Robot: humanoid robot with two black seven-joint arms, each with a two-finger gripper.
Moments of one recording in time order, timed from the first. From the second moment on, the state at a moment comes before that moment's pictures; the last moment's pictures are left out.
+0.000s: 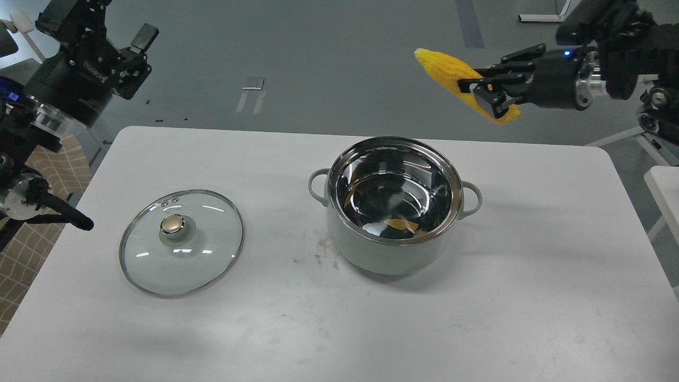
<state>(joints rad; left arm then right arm) -0.45 0.81 -1.04 -1.36 0.55 -0.19 -0.49 1.64 -0.56 -0.42 1.03 -1.50 0.03 0.49</state>
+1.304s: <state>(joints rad) -0.45 0.80 -1.04 -1.36 0.55 -0.18 -0.49 1.52 -0.31 -0.54 0.96 -1.34 0.02 0.49</state>
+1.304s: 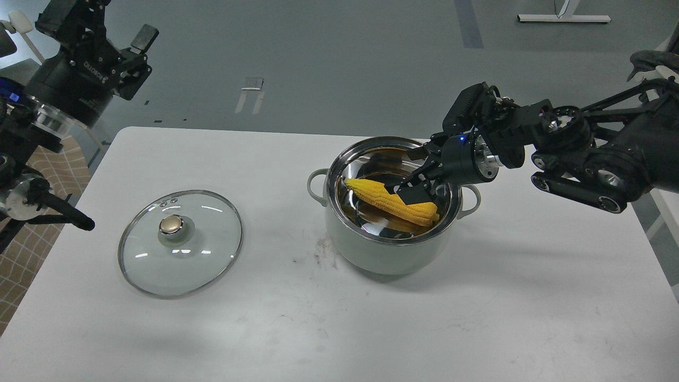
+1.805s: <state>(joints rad) -0.62 0.65 -1.04 -1.21 0.56 -0.22 -0.35 1.41 -0.39 -0.05 0.77 -0.96 -0.16 0.49</state>
